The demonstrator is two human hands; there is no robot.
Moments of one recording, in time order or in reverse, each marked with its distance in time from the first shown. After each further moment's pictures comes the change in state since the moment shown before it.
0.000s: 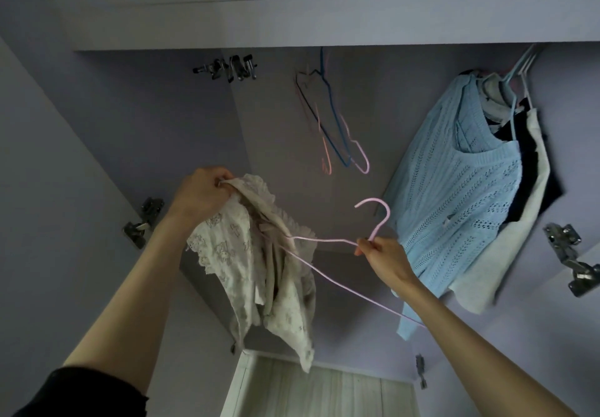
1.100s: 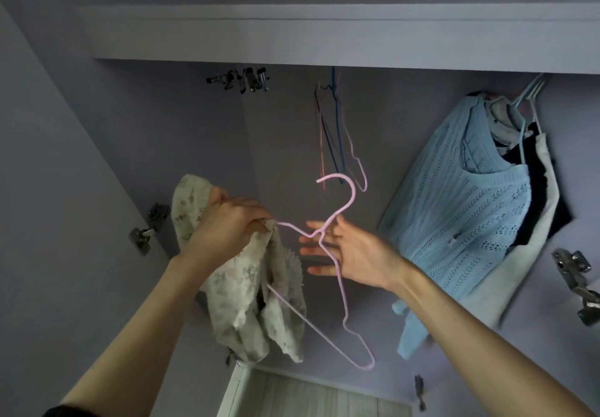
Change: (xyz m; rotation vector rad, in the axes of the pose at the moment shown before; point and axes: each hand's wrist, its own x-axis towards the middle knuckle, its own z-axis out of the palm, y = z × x) left_hand -0.023 -0.006 0.023 0.340 0.108 0.690; right_hand -0.004 -0.078 -0.004 1.039 -0.829 0.105
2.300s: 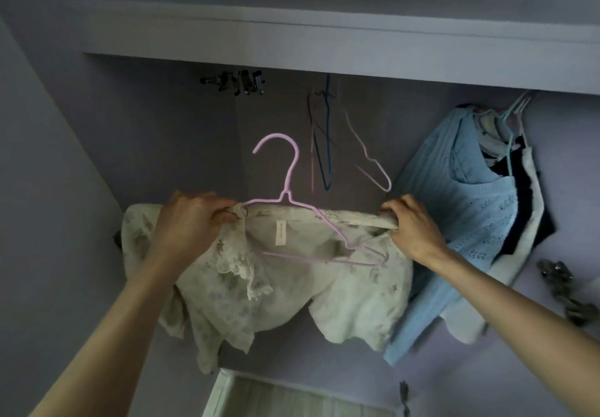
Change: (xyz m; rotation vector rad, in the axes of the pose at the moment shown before) left_hand -0.013 -0.018 -0.023 0.002 0.143 -0.331; right_hand -0.014 -0.052 -0.074 -1.769 0.796 -0.213
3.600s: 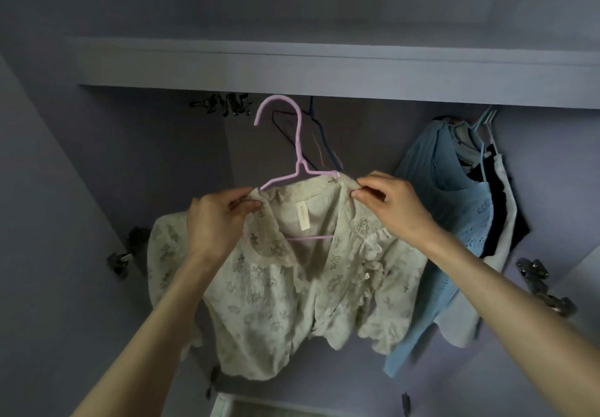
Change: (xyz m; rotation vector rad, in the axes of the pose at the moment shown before) left_hand 0.024 0.057 0.009 -0.497 0.163 -0.256; right_hand -0.006 -0.047 -0.066 0.536 0.226 -0.314
